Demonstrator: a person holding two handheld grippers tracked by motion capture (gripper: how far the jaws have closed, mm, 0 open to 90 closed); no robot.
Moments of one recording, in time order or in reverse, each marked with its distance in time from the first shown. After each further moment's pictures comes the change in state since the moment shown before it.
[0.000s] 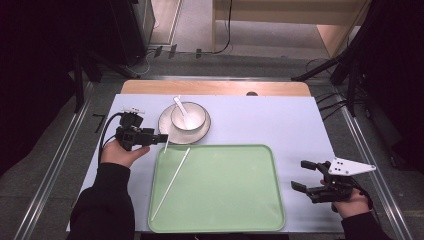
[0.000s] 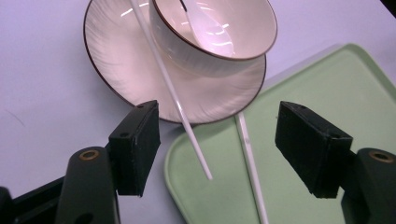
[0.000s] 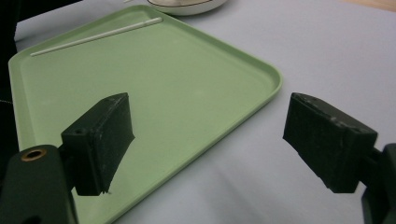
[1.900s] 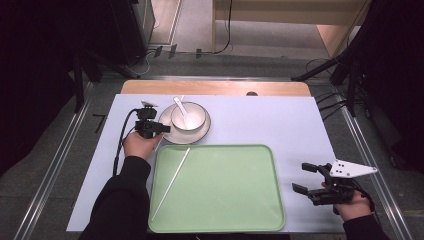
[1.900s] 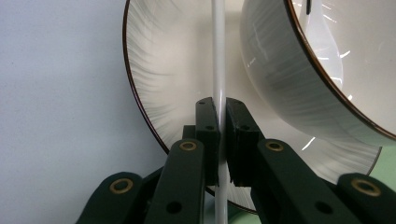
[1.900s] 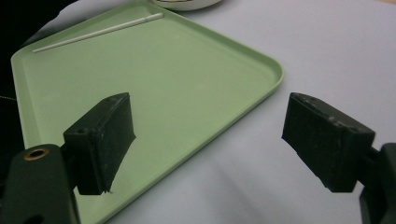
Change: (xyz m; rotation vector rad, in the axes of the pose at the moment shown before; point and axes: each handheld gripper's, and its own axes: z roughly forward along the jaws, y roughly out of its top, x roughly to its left) left arm 0.031 0.018 0.078 0.085 0.124 -0.208; right arm 0.002 -0.004 -0.004 0.009 0.001 0.009
